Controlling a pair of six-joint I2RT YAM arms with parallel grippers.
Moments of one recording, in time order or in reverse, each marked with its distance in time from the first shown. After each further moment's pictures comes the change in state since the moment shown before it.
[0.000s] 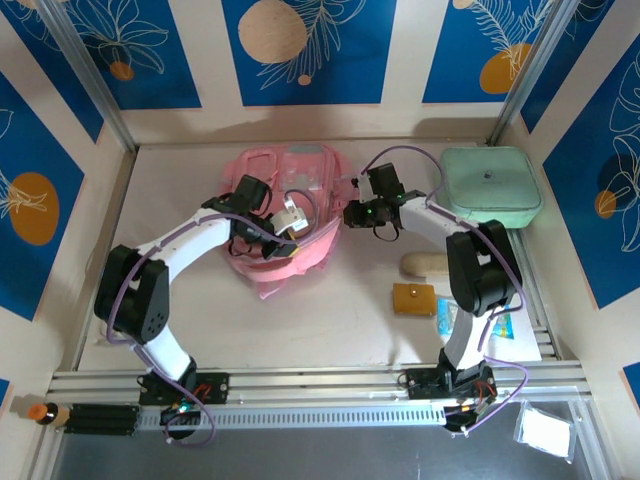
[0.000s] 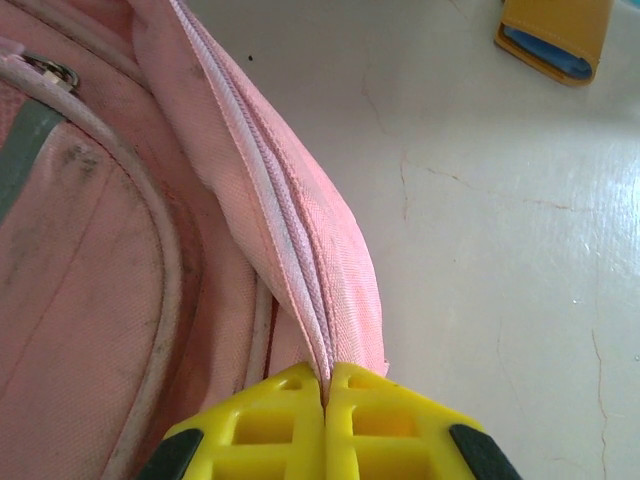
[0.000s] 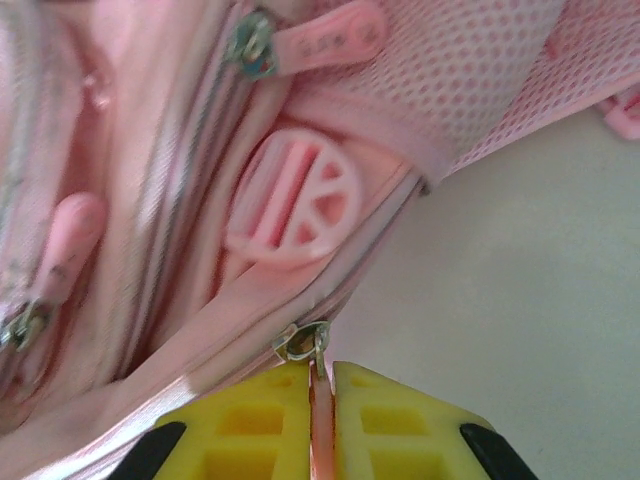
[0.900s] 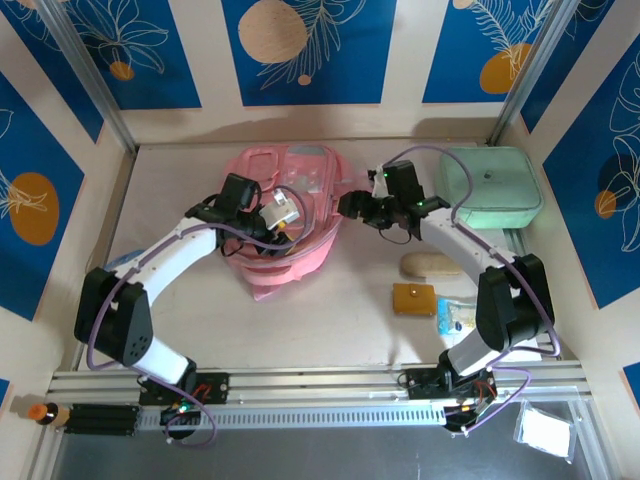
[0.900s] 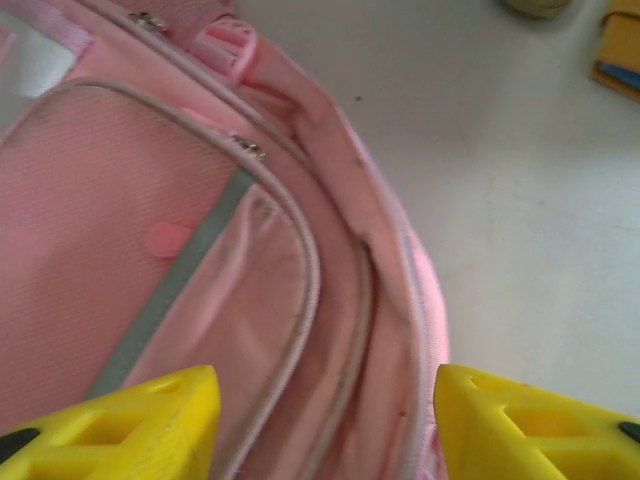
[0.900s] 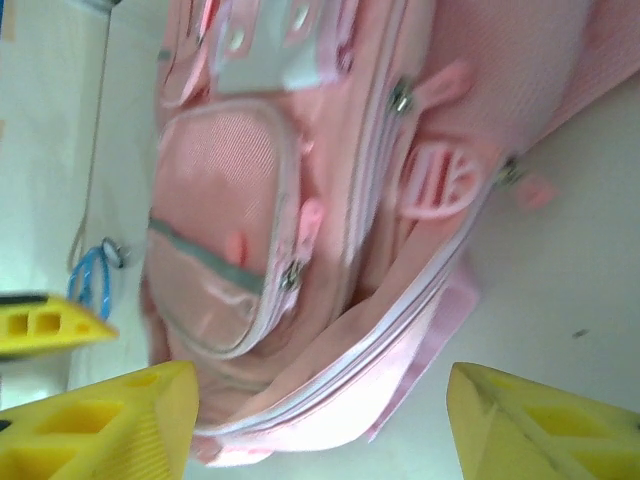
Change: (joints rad) left arm 0.006 -0.150 -0.070 0.125 -0.182 -0.048; right arm 0.031 -0.277 -0.129 0.016 -0.115 0.371
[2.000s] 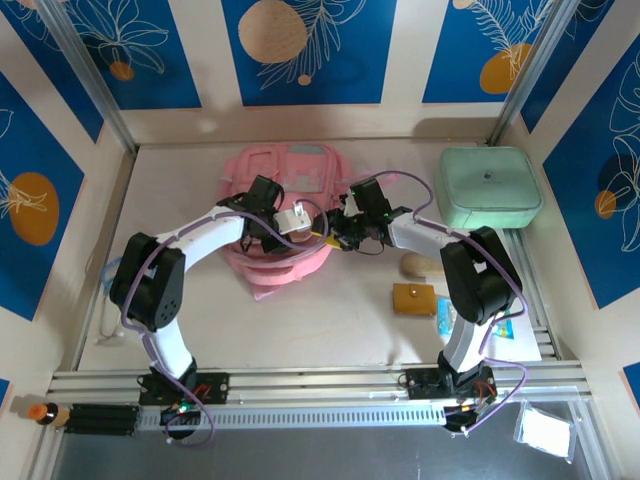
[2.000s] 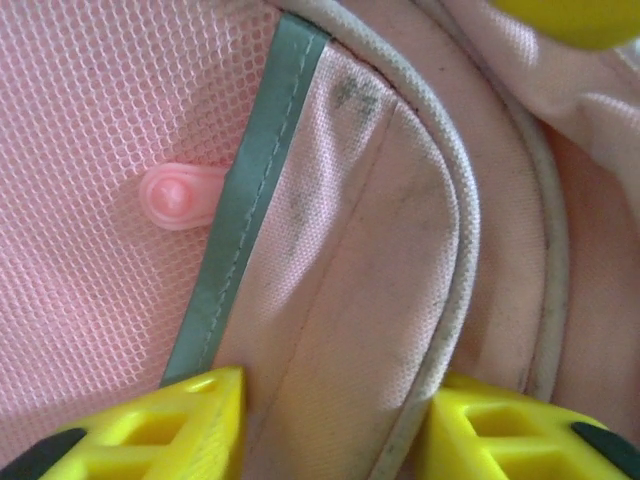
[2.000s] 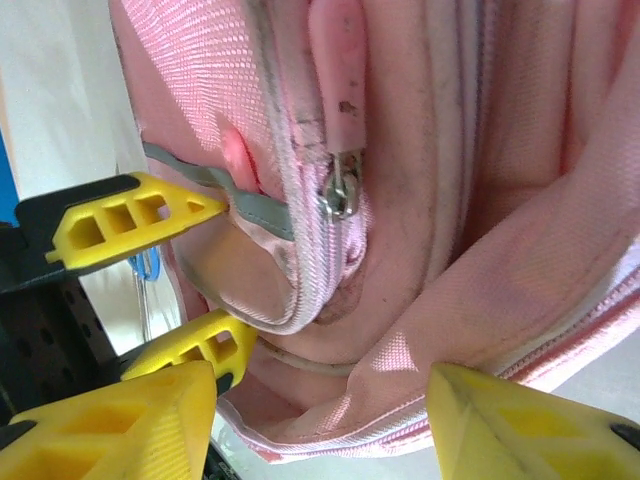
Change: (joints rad) left arm -0.054 0.258 0.110 -0.024 -0.251 0.208; right arm 0.097 0.217 -0.014 0.159 -0.129 0.241
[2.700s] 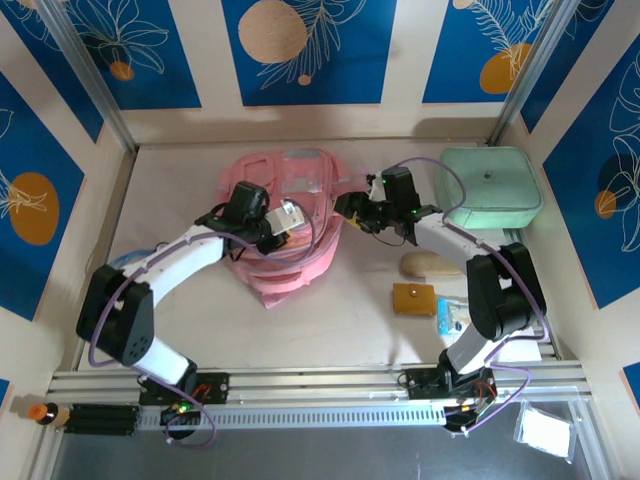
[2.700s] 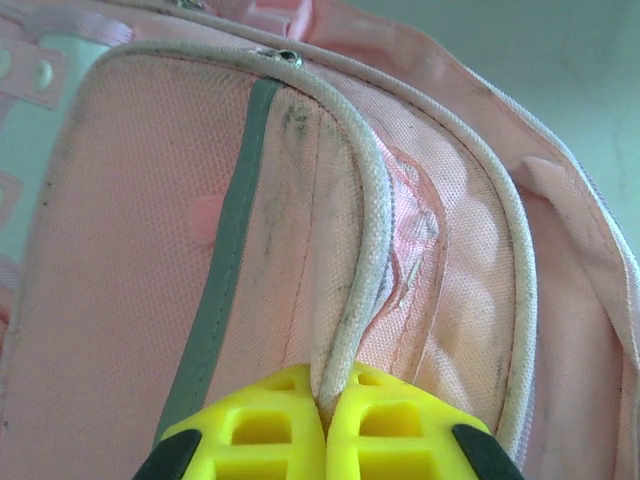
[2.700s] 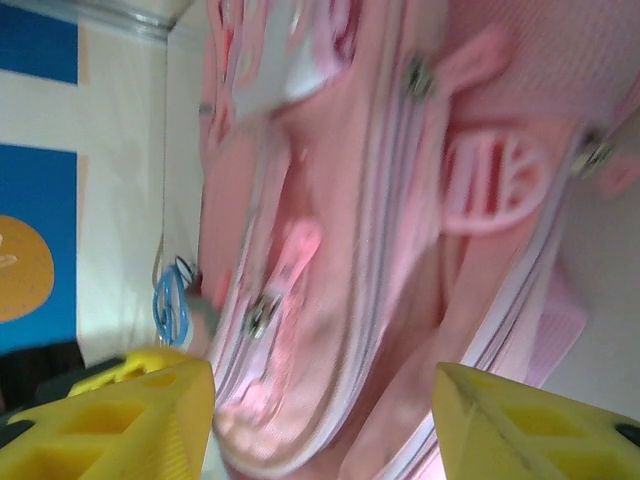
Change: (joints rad) left arm -0.004 -0.278 -0.201 0.180 0.079 -0.095; right arm -0.145 -0.141 -0.053 0.085 0.013 -0.074
